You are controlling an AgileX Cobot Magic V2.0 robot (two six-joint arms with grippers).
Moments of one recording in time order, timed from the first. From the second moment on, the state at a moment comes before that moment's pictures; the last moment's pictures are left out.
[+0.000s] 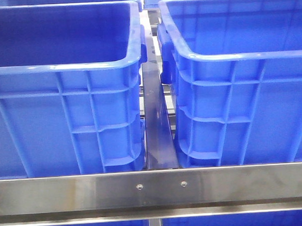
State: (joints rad) left arm -0.96 0.50 -0.95 0.77 0.96 -0.55; right arm 0.28 1.17 -0.81 1.67 0.65 -0.87
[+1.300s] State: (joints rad) left arm -0.96 0.50 -0.95 0.79 0.96 -0.55; right arm -0.13 1.84 -1.15 1.76 0.76 -0.88
